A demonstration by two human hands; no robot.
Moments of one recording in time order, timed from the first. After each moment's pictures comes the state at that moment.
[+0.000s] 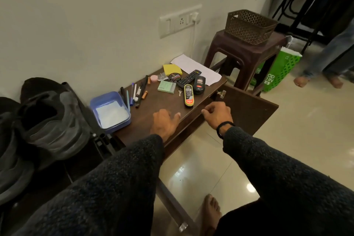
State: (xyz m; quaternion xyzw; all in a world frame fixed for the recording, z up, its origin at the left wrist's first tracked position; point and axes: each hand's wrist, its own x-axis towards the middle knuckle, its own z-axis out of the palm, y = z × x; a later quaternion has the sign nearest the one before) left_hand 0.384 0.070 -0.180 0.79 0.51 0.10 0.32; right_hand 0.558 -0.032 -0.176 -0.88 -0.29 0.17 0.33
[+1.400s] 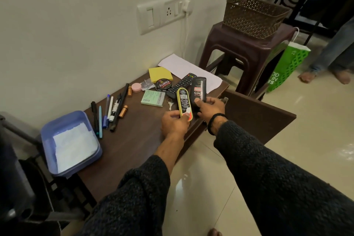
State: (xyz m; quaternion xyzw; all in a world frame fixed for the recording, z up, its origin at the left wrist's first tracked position) left_hand 0.532 0.116 -0.239 0.44 0.55 0.28 0.65; right_hand 0.653 0.089 -0.245 -0.75 -0.04 0.29 0.59
